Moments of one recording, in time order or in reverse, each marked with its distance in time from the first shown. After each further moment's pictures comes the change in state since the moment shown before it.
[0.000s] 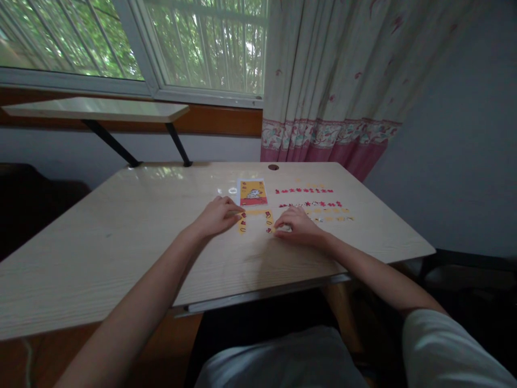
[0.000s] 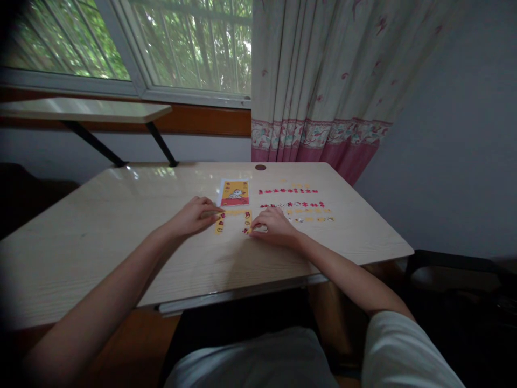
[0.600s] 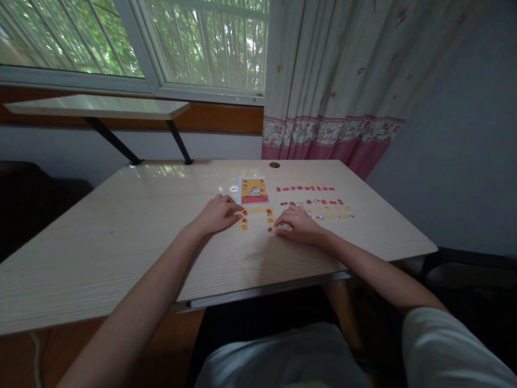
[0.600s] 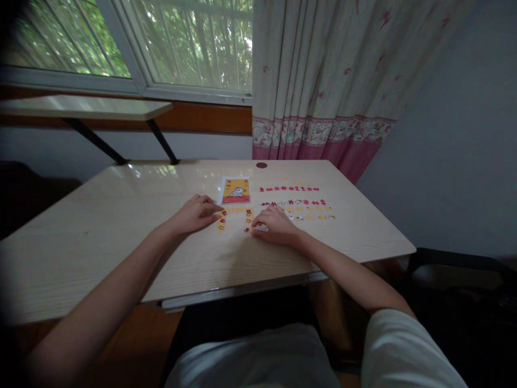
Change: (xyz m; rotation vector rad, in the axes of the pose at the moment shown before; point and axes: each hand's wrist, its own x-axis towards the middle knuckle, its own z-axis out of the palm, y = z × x) left_hand -0.001 -0.004 0.003 0.079 -0.051 -0.033; right_hand -0.001 -0.003 -0.001 -0.038 -0.094 0.017
